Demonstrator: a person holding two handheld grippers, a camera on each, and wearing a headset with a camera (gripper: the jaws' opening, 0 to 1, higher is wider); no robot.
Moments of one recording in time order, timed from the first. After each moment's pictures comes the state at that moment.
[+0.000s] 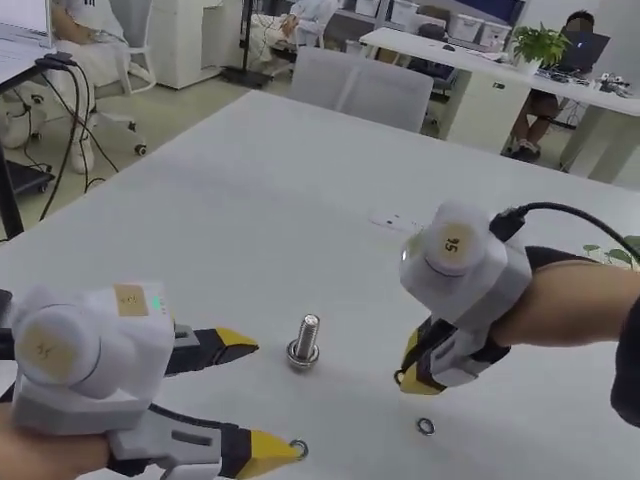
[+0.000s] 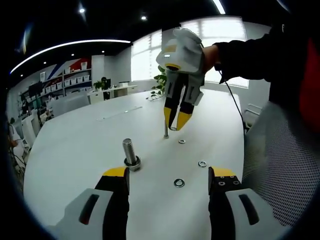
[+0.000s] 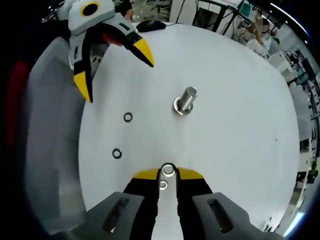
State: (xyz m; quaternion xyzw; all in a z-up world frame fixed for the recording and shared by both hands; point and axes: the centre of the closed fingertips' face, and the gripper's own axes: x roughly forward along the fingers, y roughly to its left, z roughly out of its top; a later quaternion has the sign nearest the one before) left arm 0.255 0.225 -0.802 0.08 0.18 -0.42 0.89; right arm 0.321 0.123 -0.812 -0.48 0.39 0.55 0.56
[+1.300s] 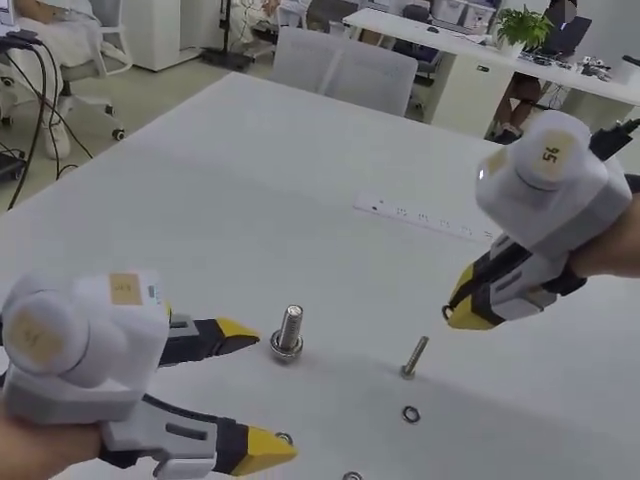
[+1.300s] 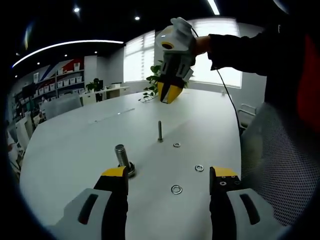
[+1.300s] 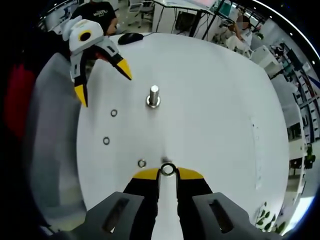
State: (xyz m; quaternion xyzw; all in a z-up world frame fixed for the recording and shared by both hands) left arm 0.266 0.210 -0.799 0.08 0.17 -0.45 0.87; right arm 0.364 0.087 -0.761 -0.46 0.38 0.52 0.61
